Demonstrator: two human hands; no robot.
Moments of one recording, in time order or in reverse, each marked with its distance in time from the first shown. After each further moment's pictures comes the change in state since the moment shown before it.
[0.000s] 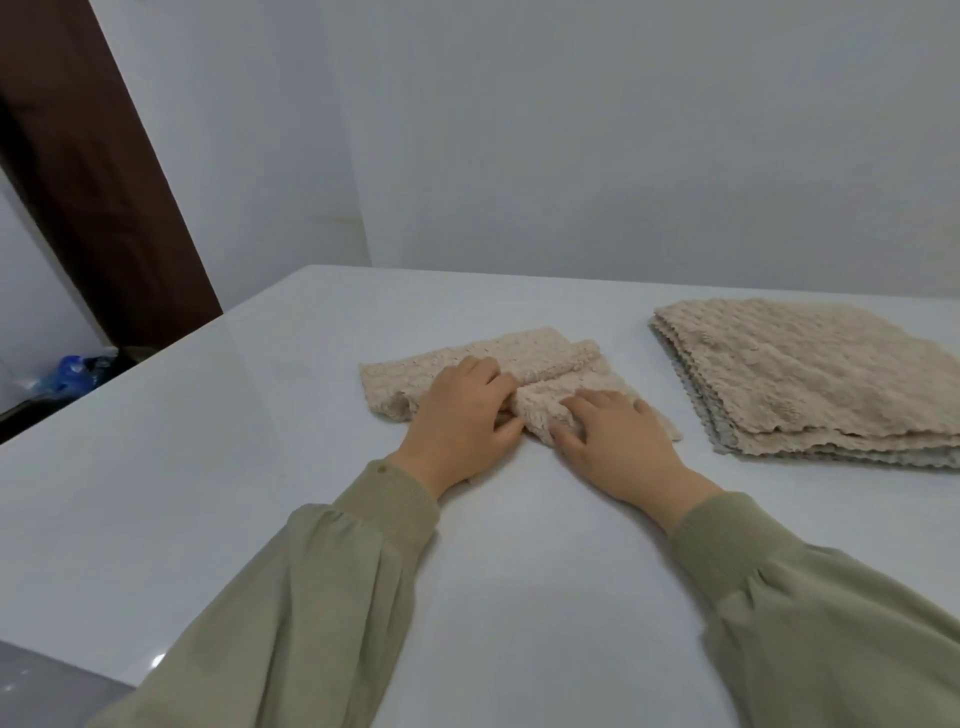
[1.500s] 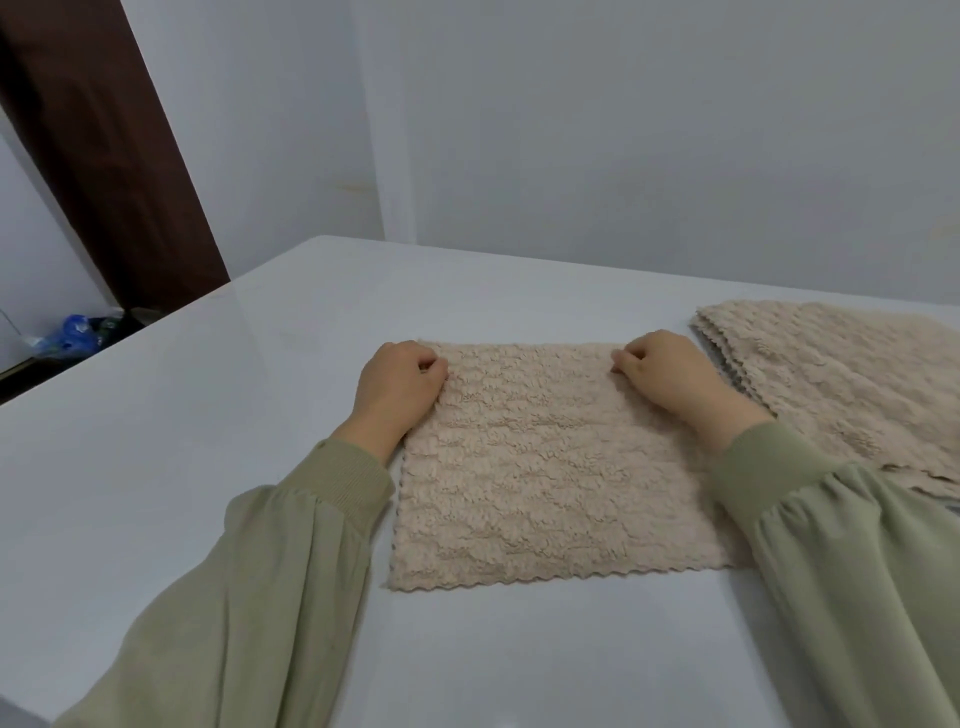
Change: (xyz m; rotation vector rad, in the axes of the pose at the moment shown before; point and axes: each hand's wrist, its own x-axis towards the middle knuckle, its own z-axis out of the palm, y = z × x) left_hand 0.006 -0.089 0.015 -0.253 -0.106 -0.724; right_hand 0.097 0.047 -0.007 0.186 0.016 0.165
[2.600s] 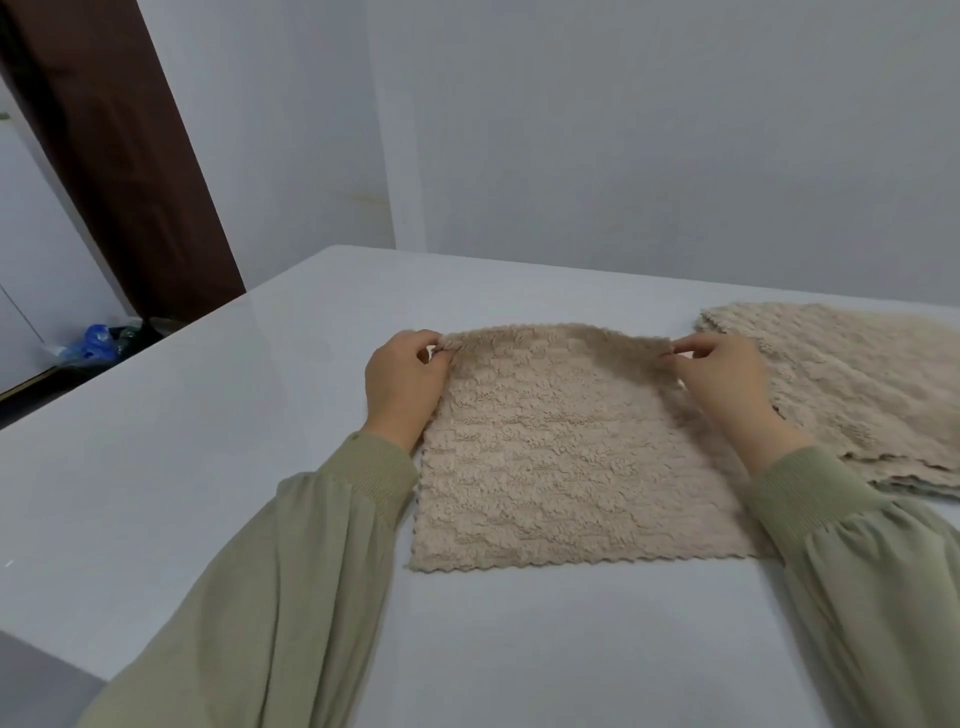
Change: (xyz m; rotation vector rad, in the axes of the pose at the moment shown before) left_hand -0.018 0.006 -0.011 -0.290 0.262 0.026; right_hand -0.033 0.009 -0.017 0.538 0.289 0.206
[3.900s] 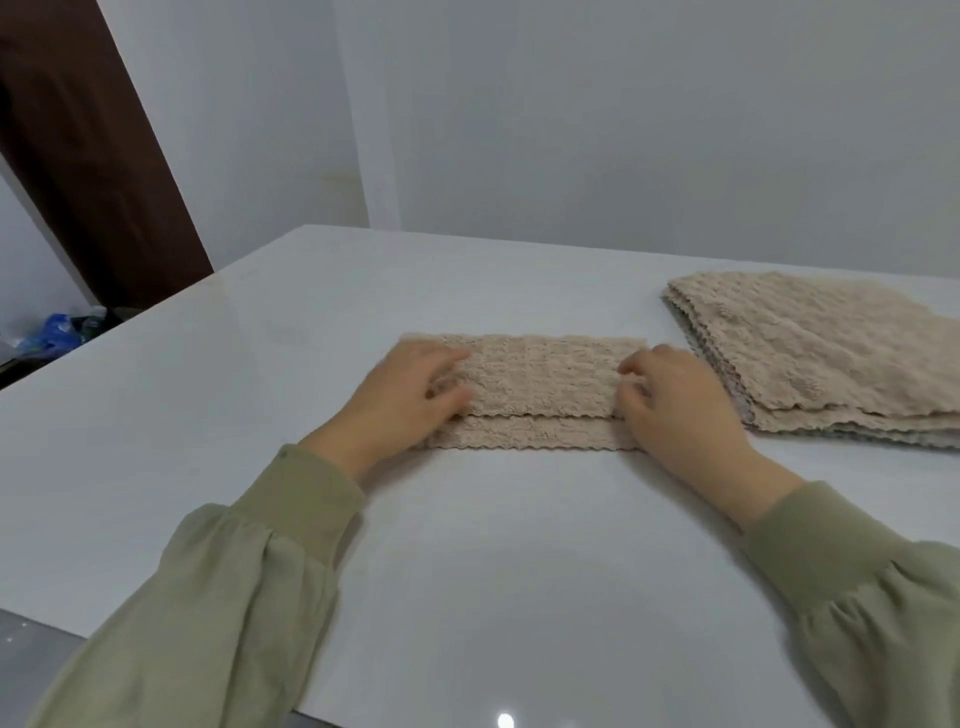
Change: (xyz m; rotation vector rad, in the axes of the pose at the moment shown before) left_hand -0.046 0.024 -0.027 0.248 -0.504 0.303; right_hand -0.080 0.006 -0.007 -0.523 -0.039 -0.455
